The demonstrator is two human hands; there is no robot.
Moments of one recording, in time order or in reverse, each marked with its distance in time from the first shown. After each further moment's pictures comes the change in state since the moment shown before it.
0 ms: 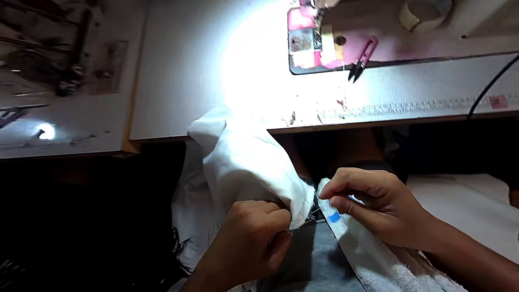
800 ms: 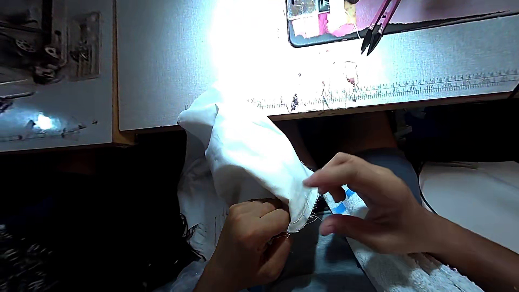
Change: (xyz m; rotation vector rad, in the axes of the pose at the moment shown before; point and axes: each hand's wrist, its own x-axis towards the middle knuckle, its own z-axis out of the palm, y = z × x) left_hand -0.010 0.004 0.006 -0.102 0.106 -0.098; right_hand 0.014 0.009 0.016 -0.036 -0.023 -0.155
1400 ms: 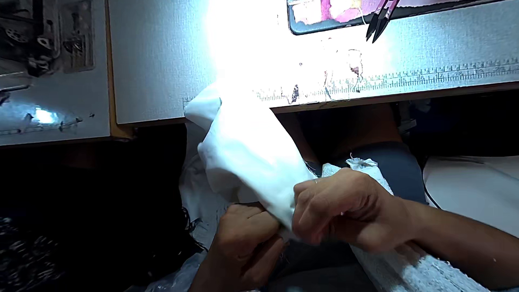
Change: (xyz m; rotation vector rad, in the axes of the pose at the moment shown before) left_hand -0.005 0.006 -0.006 -0.201 0.056 -0.018; right_hand 0.020 0.010 0.018 0.447 -0.190 -0.063
